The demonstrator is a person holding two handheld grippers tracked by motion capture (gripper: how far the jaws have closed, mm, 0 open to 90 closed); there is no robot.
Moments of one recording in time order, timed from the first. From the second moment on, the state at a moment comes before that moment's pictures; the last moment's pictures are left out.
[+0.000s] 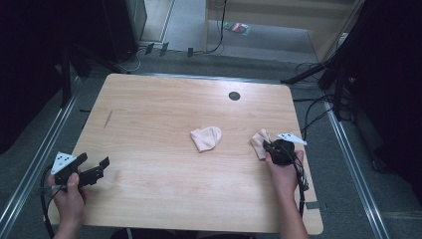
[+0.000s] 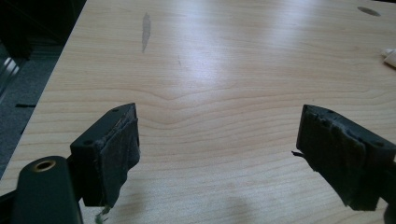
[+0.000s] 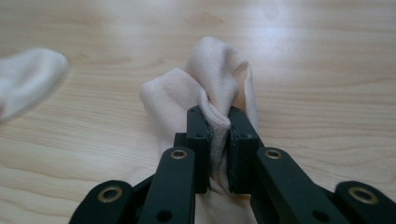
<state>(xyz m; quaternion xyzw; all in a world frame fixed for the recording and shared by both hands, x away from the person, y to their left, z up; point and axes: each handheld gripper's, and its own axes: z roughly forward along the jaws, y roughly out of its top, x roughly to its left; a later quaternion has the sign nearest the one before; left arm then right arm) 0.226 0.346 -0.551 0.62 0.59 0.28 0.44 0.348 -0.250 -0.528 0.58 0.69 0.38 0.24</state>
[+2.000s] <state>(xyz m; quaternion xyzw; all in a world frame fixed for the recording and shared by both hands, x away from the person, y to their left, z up) 0.227 0.343 -0.551 0.62 0.59 0.28 0.43 0.239 -0.070 -0.527 0.47 0.76 0.44 0.11</state>
